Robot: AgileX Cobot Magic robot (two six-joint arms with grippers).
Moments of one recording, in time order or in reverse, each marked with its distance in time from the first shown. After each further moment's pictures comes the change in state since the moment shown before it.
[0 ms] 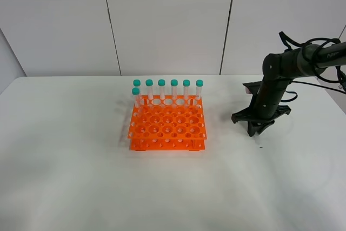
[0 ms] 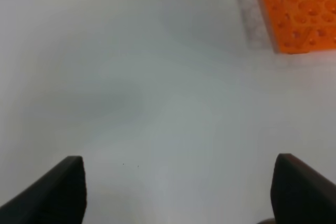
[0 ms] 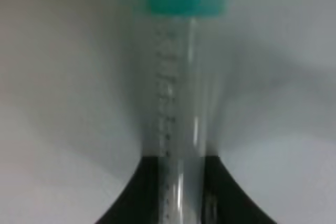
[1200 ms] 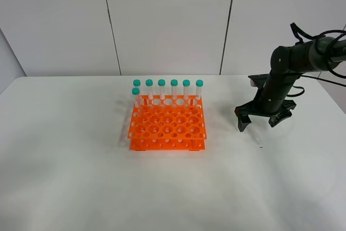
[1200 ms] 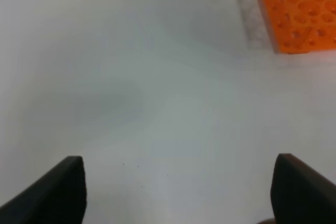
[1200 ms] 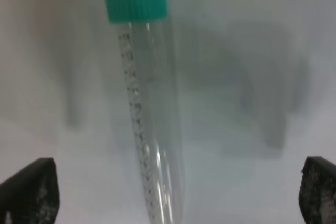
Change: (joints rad) left arm 0.000 0.000 0.000 0.001 0.000 0.000; right arm -0.019 -0.074 0.027 0.027 -0.030 -0.010
